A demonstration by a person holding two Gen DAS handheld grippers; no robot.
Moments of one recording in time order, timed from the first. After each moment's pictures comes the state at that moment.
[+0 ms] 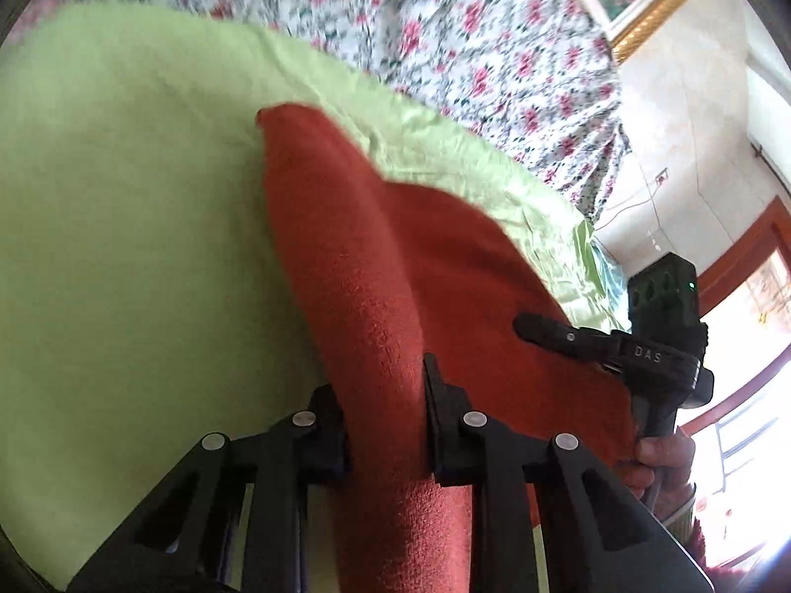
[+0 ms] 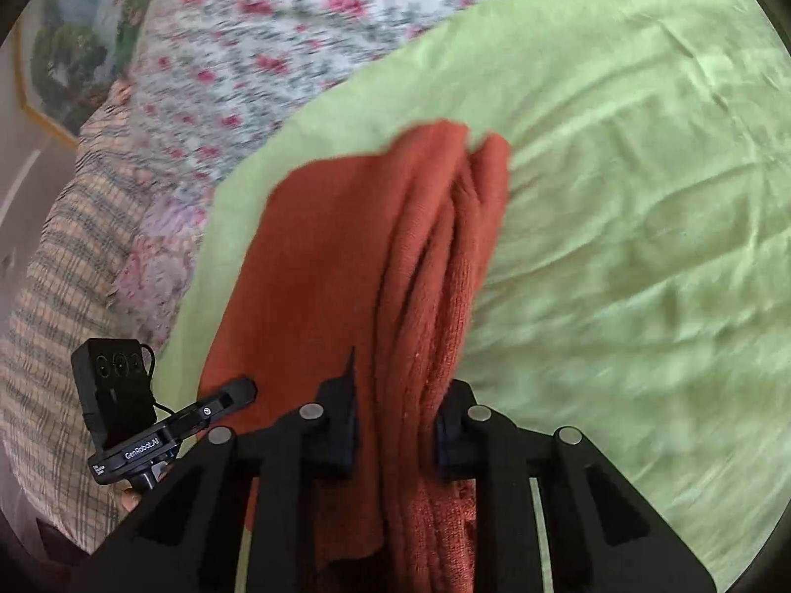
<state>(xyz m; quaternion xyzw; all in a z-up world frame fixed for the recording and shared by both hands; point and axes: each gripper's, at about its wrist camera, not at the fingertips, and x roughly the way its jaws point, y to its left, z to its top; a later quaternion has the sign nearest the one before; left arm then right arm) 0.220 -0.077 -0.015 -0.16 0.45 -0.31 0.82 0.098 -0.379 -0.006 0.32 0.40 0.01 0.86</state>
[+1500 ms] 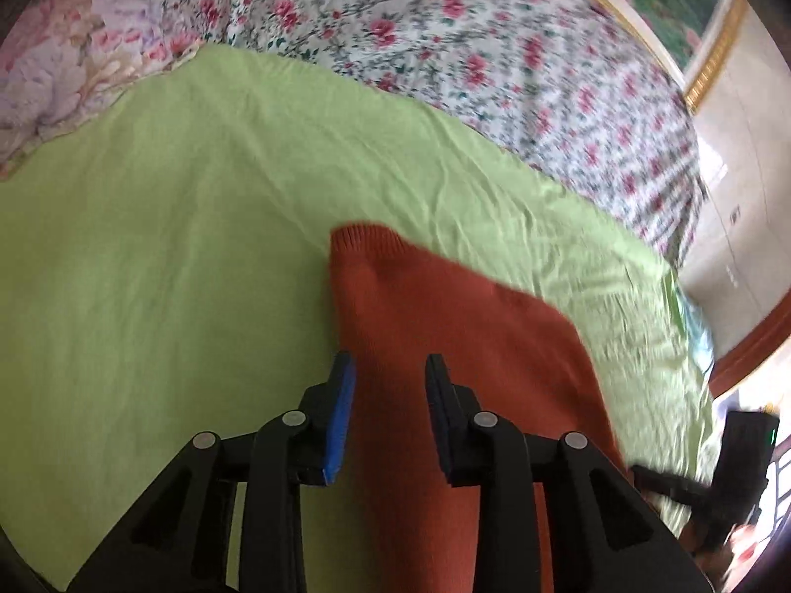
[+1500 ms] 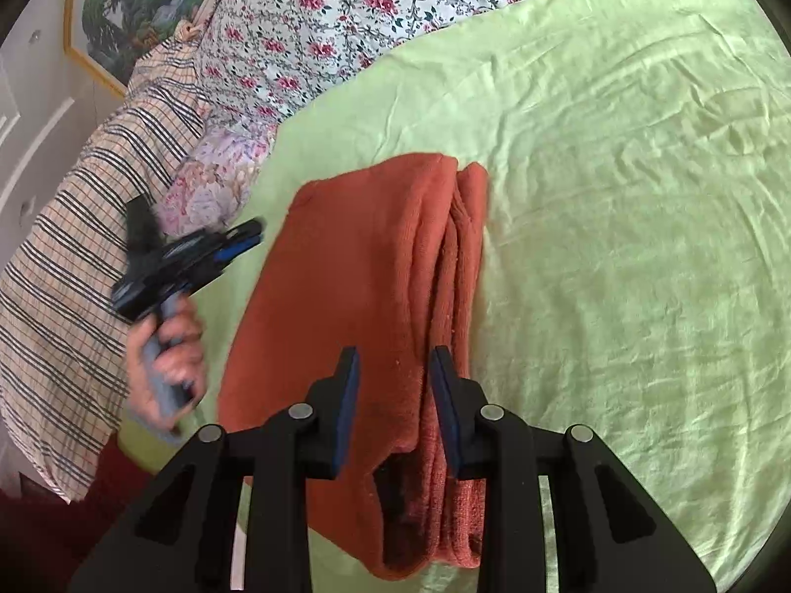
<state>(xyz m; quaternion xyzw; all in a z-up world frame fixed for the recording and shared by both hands) 0.207 0.056 -0.002 -0.12 0.42 -0.18 0.88 0.035 -0.237 -0.009 0.28 0.39 0.03 0.88</state>
